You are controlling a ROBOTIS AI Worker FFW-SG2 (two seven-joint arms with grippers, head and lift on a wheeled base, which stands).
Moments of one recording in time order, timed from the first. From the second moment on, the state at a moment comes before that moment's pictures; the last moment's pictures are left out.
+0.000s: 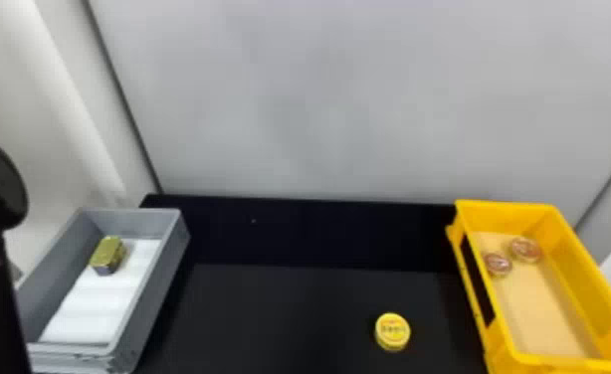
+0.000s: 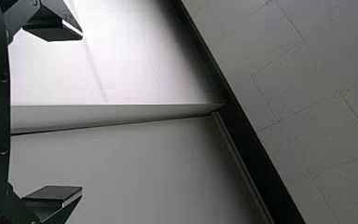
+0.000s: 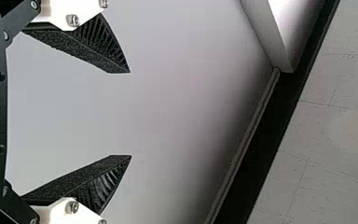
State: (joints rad) left arm -0.39 0.14 0.26 -2.14 -0.18 0.00 0.10; right arm -0.72 -0.21 0.16 -2.06 0.28 0.31 0.06
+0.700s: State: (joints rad) left arm -0.38 0.11 0.25 -2.16 -0.19 0.03 0.10; right arm -0.60 -0.16 0.12 -2.03 0.06 0.63 0.03
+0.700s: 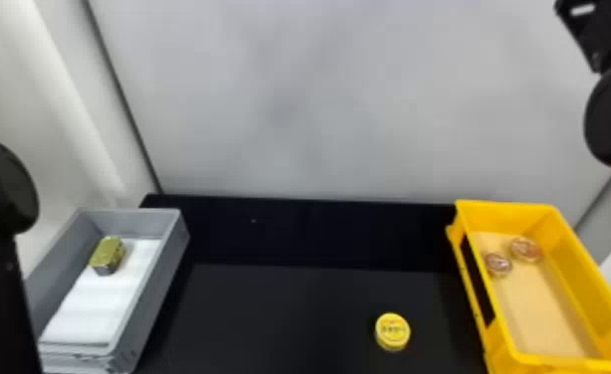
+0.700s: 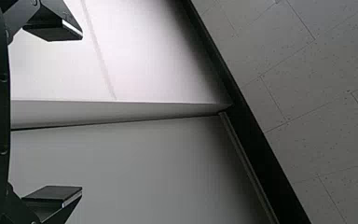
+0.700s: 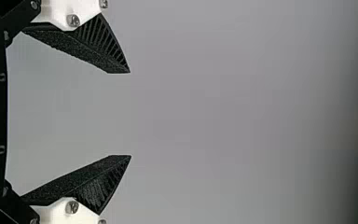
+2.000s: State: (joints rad) left arm -0.35 0.32 0.21 -2.26 -0.23 0.19 0.11; right arm -0.30 -0.18 0.04 -1.97 0.01 1.24 0.36
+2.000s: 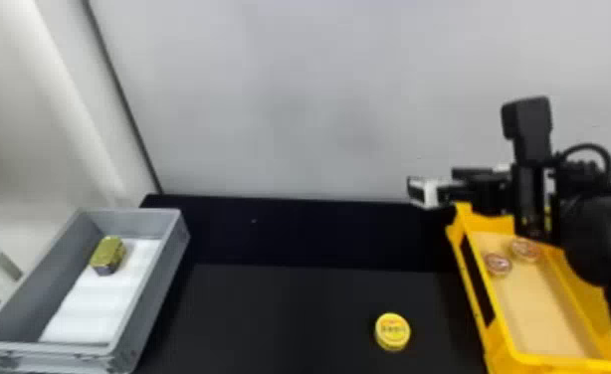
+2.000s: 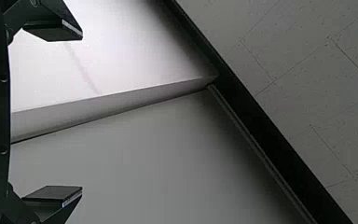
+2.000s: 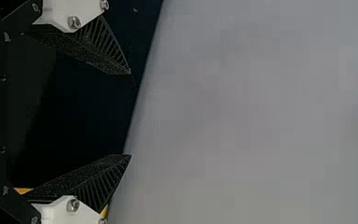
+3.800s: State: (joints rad) left arm -0.39 0.35 0.17 -2.27 -0.23 0.19 0.12; right arm -0.27 -0.11 0.20 -1.36 0.62 1.00 0.98
